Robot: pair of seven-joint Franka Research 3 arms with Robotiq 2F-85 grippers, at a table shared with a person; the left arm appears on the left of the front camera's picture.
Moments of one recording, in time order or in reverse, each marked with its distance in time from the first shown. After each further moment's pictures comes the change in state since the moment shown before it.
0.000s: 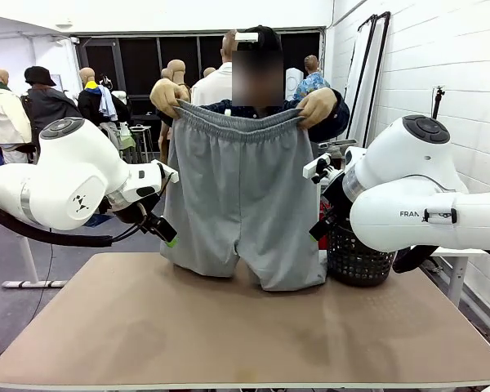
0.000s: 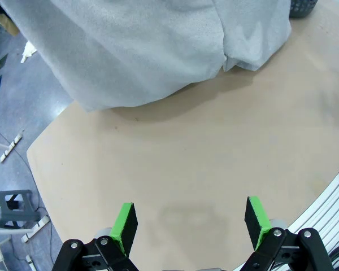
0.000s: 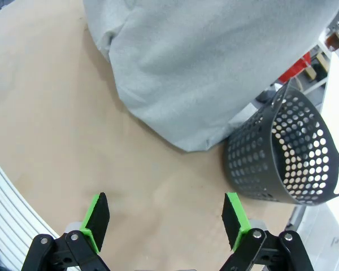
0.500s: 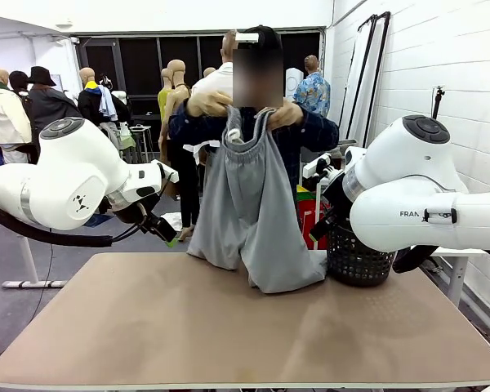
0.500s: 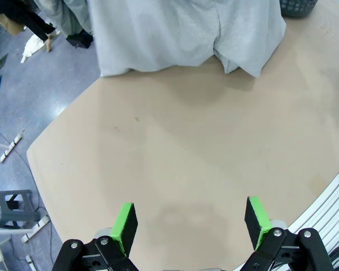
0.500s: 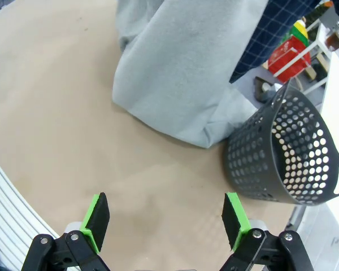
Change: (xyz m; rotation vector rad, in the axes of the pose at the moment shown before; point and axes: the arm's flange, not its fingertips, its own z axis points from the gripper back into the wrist) left arm 0.000 0.000 0.000 0.000 0.000 0.000; right arm 0.000 0.000 0.000 0.000 0.000 0.000
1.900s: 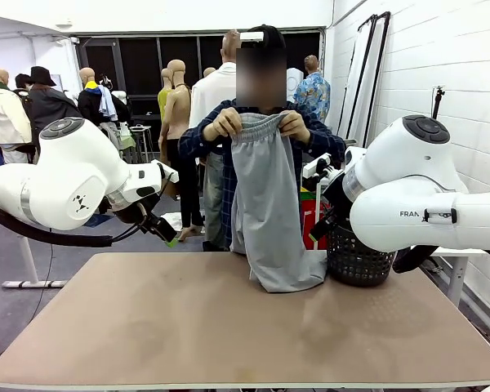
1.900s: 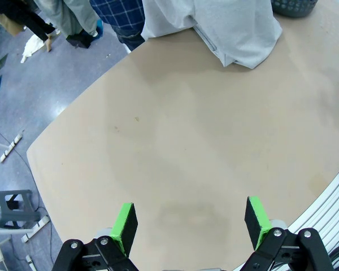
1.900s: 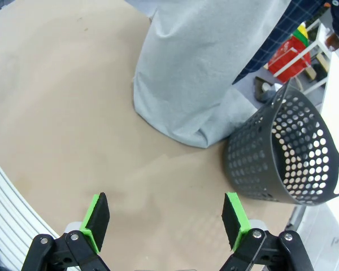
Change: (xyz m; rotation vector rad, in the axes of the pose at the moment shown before) left arm 0.000 0.000 0.000 0.000 0.000 0.000; right arm 0.000 0.000 0.000 0.000 0.000 0.000
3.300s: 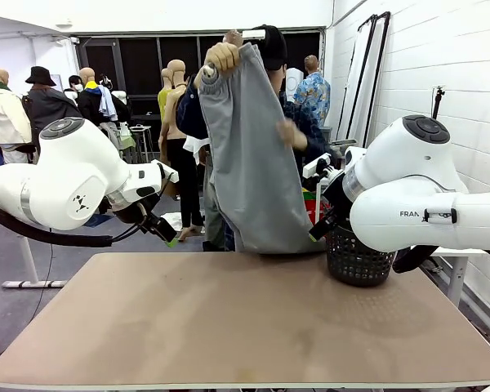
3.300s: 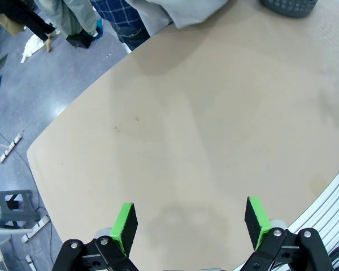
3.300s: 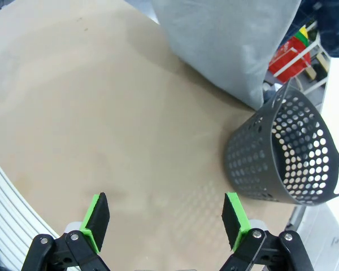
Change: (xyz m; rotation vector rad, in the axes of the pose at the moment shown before) left arm 0.000 0.000 0.000 0.000 0.000 0.000; right arm 0.000 0.000 0.000 0.000 0.000 0.000
